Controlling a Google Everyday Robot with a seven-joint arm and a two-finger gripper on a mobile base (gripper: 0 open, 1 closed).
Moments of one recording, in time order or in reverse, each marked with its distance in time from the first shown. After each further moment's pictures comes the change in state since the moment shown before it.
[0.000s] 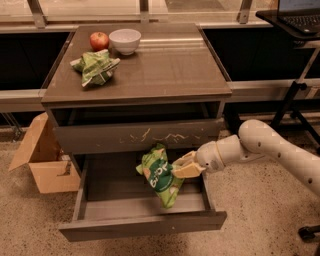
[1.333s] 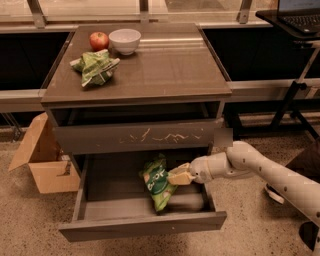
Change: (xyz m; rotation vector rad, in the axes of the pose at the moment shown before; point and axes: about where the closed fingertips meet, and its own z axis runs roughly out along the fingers) arm 0.066 -0.061 0.062 0.044 -0.072 0.169
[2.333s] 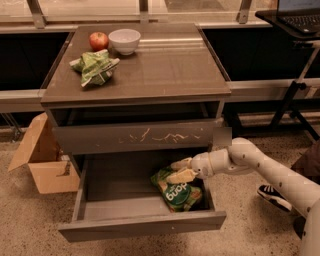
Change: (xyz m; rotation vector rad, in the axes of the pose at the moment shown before) arm -0.002 -0.019 -0.001 -0.052 -0.030 -0.038
